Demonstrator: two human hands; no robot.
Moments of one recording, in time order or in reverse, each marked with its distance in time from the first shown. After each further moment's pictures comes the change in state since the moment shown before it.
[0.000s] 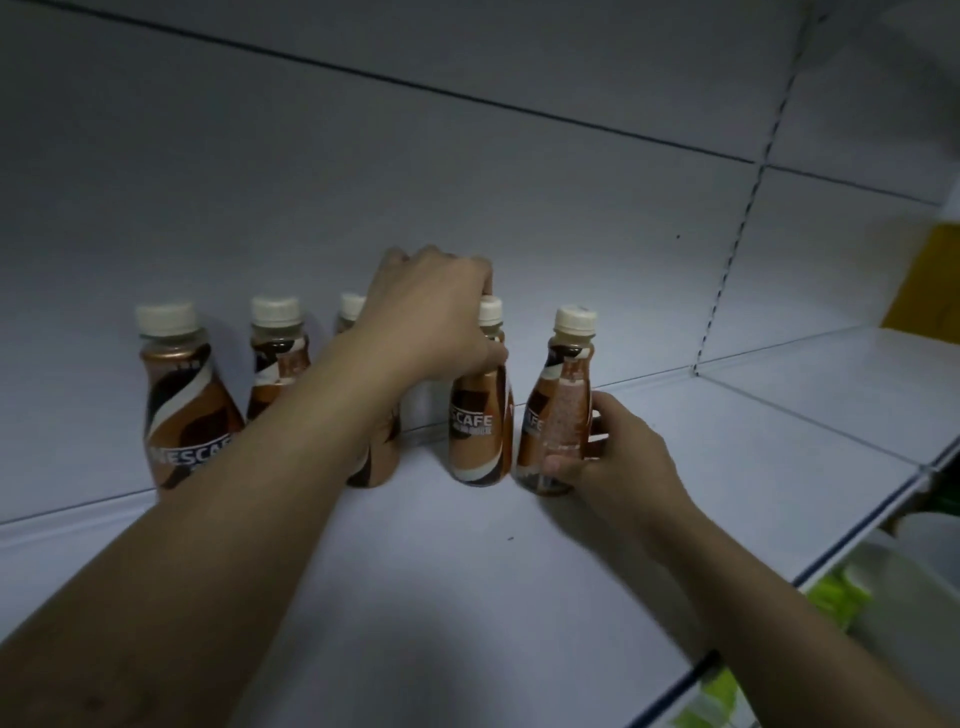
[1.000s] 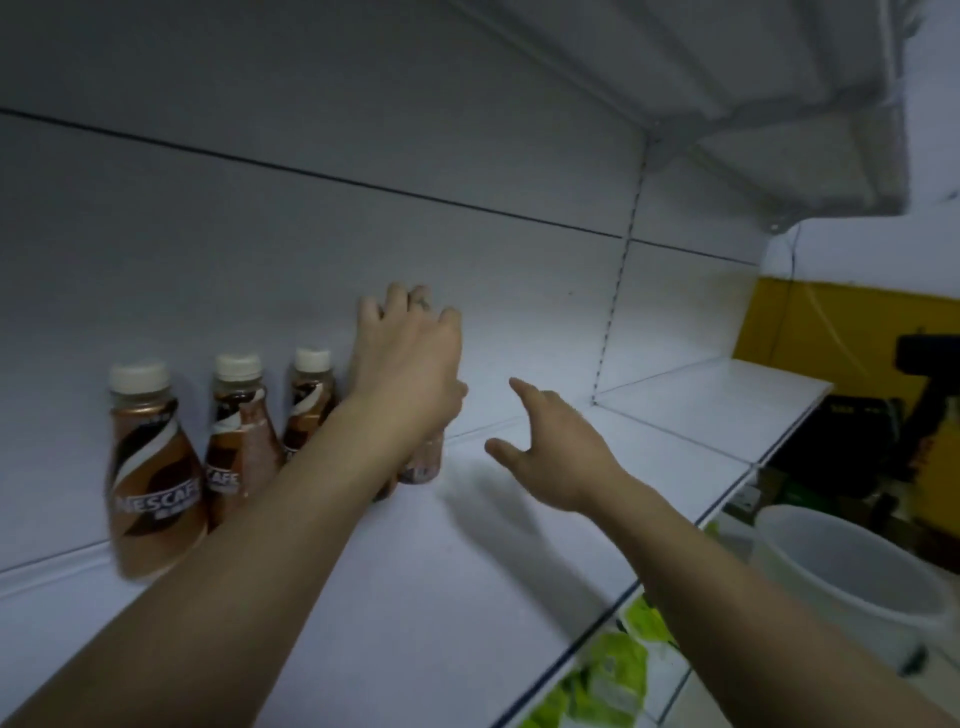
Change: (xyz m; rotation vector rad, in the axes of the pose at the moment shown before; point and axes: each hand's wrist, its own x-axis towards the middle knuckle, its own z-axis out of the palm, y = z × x) left_hand -0.020 0.035 -0.019 0.189 0.124 0.040; right_hand -0.020 -0.050 -0.038 -0.567 0.030 -0.119
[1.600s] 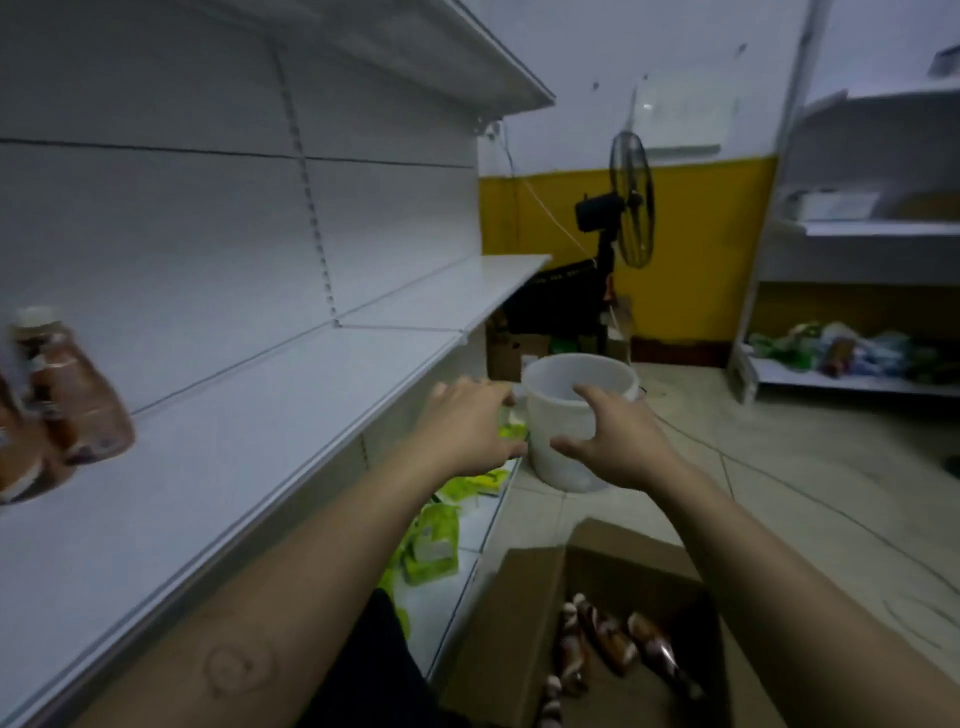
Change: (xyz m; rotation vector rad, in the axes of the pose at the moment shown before) left_hand -0.117 0.306 0.003 -0.493 -0.413 0.657; right_hand -0.276 0.224 -0.075 -0.057 0.157 0.652
